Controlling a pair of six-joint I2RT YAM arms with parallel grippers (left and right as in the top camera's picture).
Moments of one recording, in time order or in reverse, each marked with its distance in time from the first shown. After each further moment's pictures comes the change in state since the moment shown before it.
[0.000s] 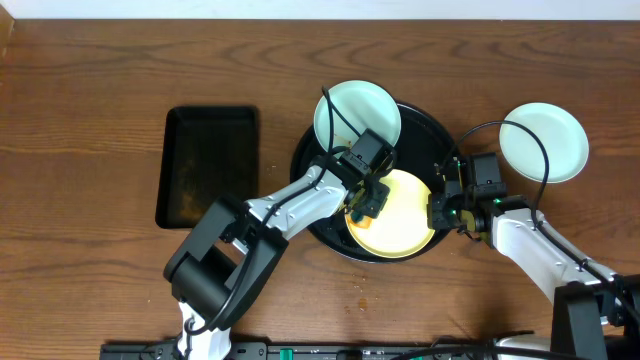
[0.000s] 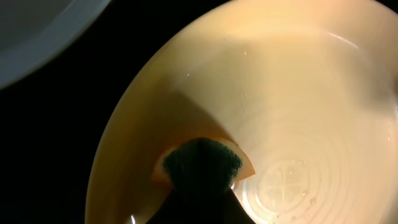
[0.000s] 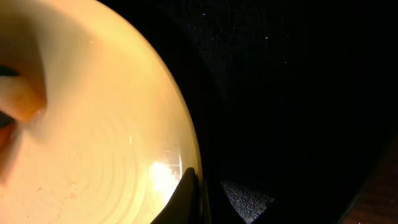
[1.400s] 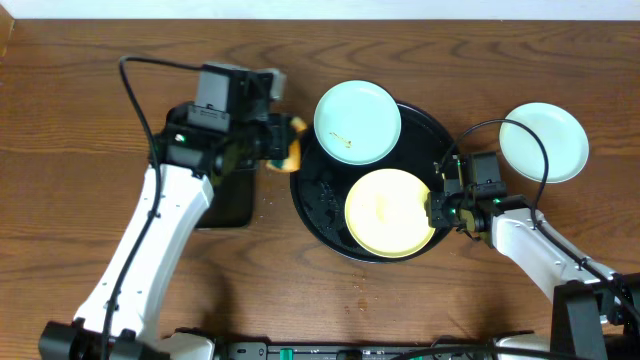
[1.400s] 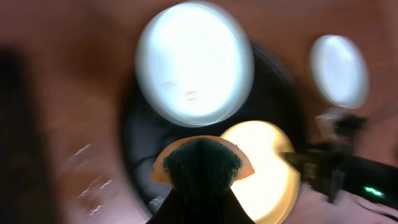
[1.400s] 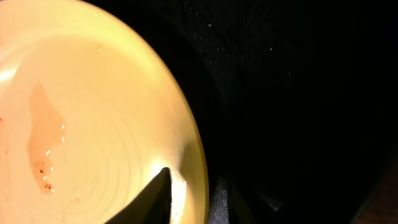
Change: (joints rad) left arm 0.485 -0.509 0.070 -0.322 0.195 -0.030; right arm 0.000 0.004 0.000 0.025 -0.010 0.000
